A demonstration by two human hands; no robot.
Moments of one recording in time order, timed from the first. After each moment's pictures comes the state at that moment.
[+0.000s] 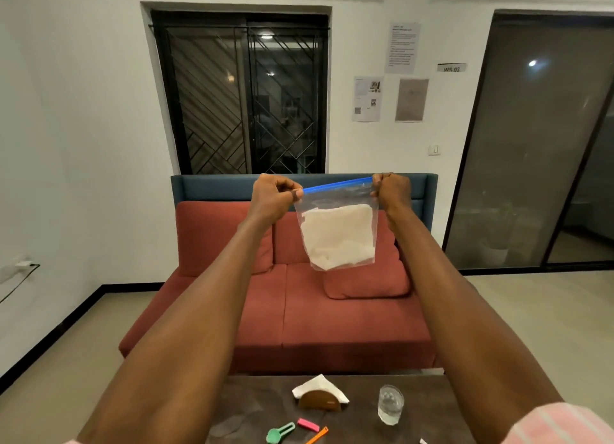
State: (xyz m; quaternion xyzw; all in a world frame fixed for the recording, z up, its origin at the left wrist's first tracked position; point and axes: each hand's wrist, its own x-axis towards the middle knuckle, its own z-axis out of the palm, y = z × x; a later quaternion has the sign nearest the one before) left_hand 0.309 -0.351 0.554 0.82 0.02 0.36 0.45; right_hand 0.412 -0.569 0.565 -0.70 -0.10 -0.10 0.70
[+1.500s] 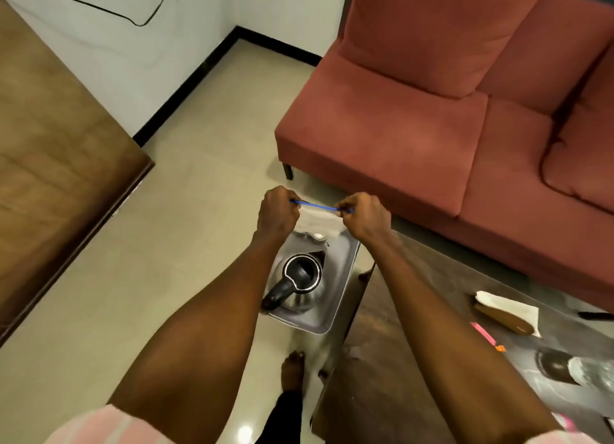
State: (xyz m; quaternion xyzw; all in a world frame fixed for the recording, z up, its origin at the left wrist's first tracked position) left_hand 0.109 0.145 0.091 0.79 0.48 0.10 0.37; right_hand 0.244 0.019 0.116 -0.90 -0.34 0.21 0.18
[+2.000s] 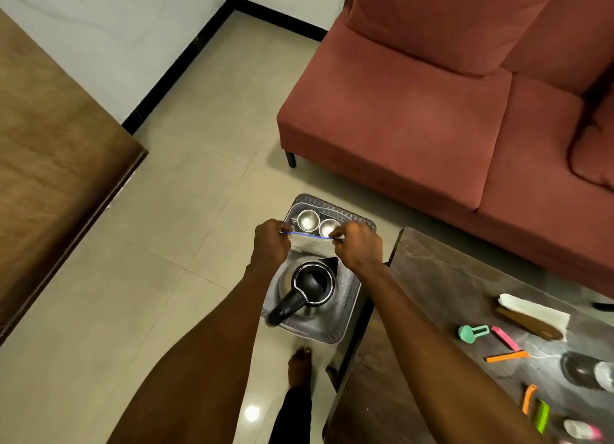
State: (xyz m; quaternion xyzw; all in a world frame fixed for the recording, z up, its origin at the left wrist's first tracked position) left_hand 0.076 0.154 0.002 0.74 0.51 0.05 0.43; right_hand 0.216 0.033 0.030 -0.90 -0.36 0.22 0.10
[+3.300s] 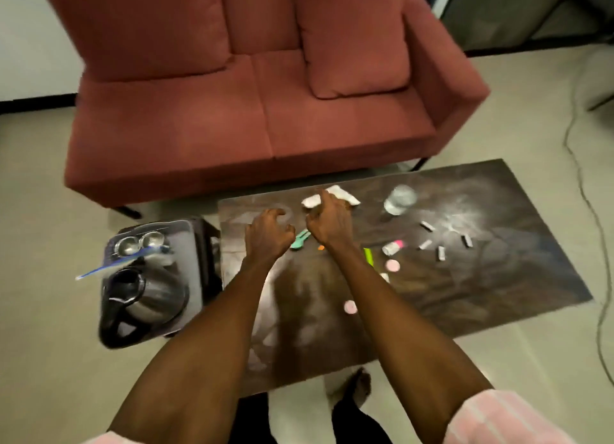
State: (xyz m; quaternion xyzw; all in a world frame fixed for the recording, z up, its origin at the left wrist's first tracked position) left_hand 0.223 -0.254 0.105 0.92 0.20 -0.02 0.33; right_hand 0.271 -0.390 0.133 -0.95 -0.06 0.11 0.29
